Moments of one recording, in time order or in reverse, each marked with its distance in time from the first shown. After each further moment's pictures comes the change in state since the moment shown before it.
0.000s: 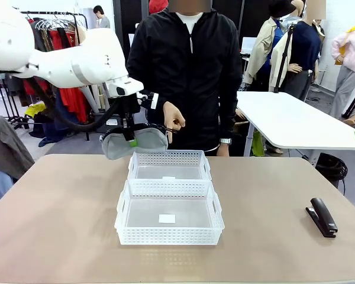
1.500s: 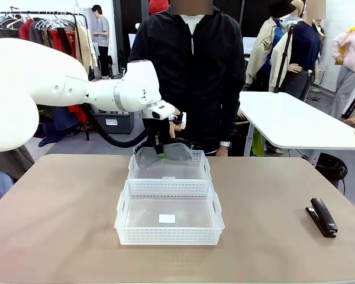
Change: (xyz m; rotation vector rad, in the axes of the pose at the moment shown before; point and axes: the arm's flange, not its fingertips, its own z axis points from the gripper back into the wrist) left arm 0.075 0.053 -0.099 0.085 0.007 -0.049; right arm 0.000 0.000 0.000 0.000 0.000 0.000
